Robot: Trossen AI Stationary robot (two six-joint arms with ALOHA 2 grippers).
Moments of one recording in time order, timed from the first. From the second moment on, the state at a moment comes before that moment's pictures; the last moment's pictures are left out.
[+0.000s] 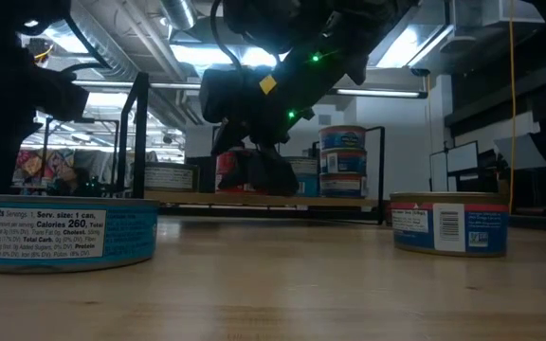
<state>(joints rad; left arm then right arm) -0.46 1.30 0.67 -0.88 -0.15 -1.47 0.14 2.13 1.43 -0.03 0.66 -0.84</state>
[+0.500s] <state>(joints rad) -0.46 1.31 0.65 -0.87 -0.13 -1.44 0.14 2.13 1.43 -0.03 0.66 -0.84</state>
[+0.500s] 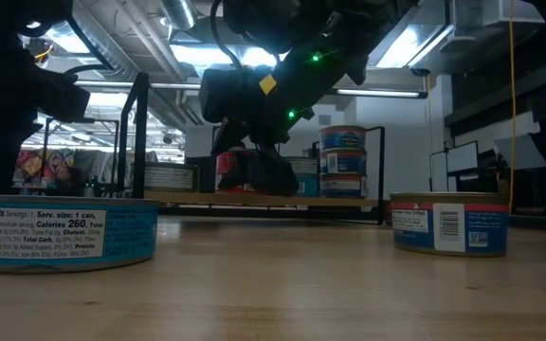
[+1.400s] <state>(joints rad) -0.46 1.31 0.67 -1.01 -0.11 -1.46 0.15 2.13 1.43 -0.03 0.66 -0.84</state>
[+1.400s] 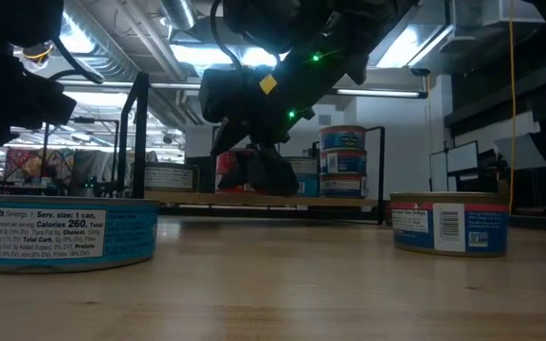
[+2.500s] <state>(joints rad) -0.46 1.31 0.72 -0.41 -0.12 -1.31 0.24 2.13 1.43 0.01 0.18 -0.84</state>
